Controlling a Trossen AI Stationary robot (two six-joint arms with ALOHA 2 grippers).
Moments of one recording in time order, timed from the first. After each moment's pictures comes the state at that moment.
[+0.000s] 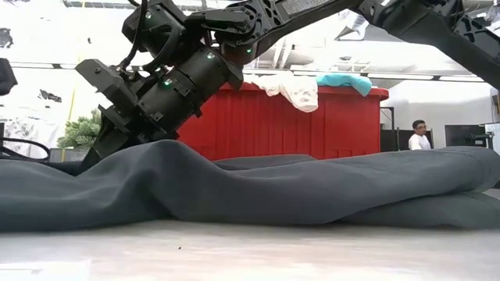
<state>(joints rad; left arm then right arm) -1.08 1.41 0.50 -0.78 -0.67 -2.31 0.09 2.53 2.10 -0.34 -0.18 0.41</state>
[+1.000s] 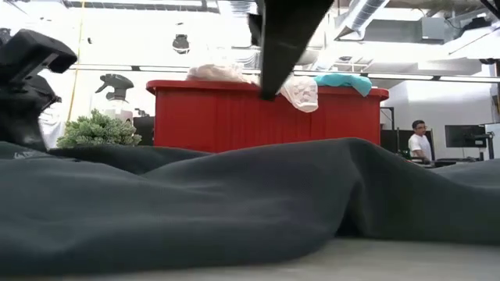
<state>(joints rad) -0.80 1.41 0.48 -0.10 -0.67 -2.18 0.42 2.25 2.11 -1.23 0.11 0.39</state>
